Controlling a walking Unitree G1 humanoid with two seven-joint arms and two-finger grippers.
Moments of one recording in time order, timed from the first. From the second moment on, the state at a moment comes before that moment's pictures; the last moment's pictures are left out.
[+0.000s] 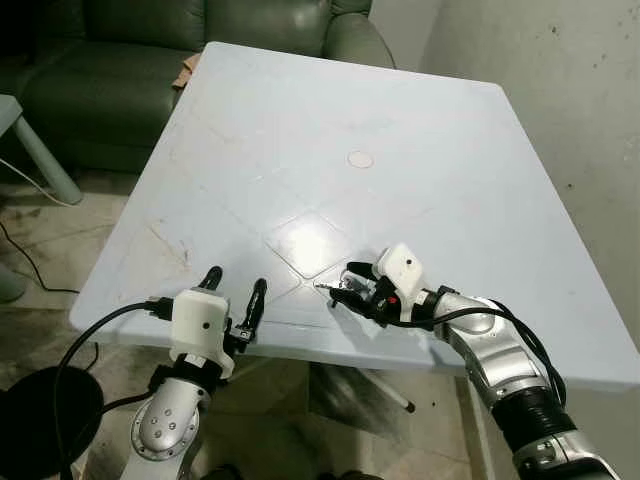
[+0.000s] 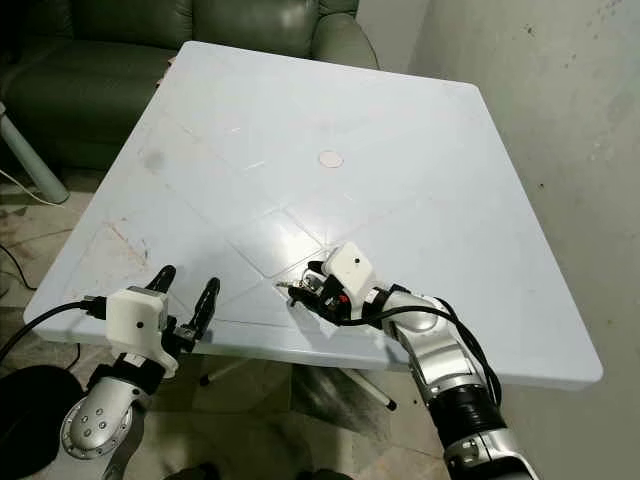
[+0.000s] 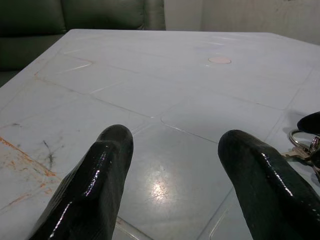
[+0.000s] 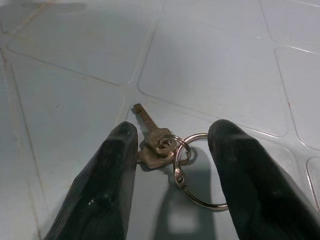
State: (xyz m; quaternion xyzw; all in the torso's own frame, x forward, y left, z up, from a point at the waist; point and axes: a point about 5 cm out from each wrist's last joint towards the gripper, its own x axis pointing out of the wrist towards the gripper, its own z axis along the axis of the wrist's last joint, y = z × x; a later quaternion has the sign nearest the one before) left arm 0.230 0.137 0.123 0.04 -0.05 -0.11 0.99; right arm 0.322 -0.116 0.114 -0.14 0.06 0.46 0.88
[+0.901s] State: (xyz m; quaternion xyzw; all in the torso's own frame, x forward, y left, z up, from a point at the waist) left arm 0.231 0.137 0.125 0.04 -0.06 -0.11 0.99; right arm 0.322 -0.116 0.115 -0.14 0.05 0.47 0.87
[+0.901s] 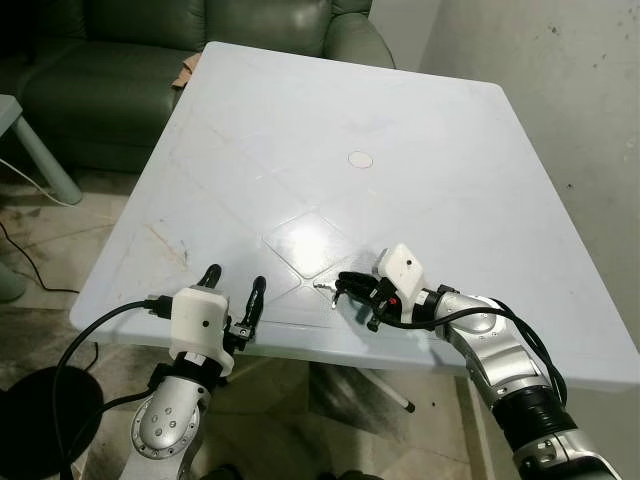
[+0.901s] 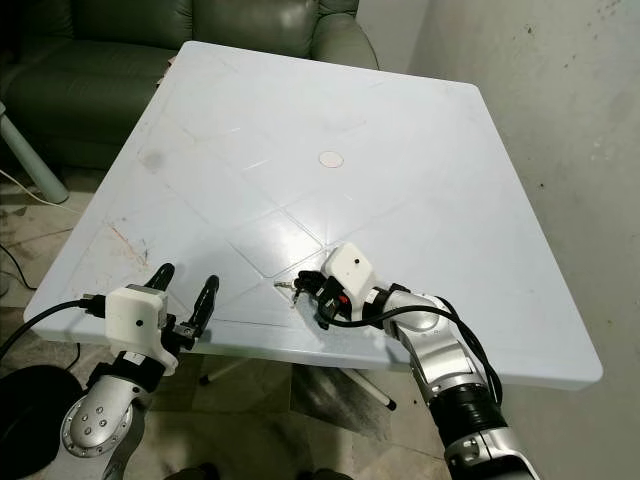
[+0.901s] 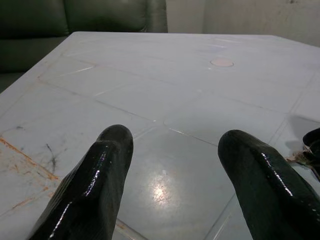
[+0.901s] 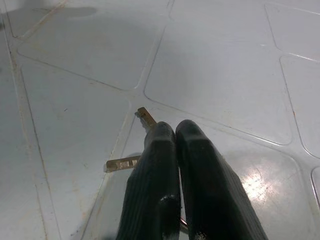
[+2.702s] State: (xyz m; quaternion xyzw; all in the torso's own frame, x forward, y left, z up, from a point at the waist) left arm 0.290 0.204 0.161 -0.01 -0.10 0.04 0.99; right arm 0.333 -0.139 0.155 0.03 -0.11 0.12 0.99
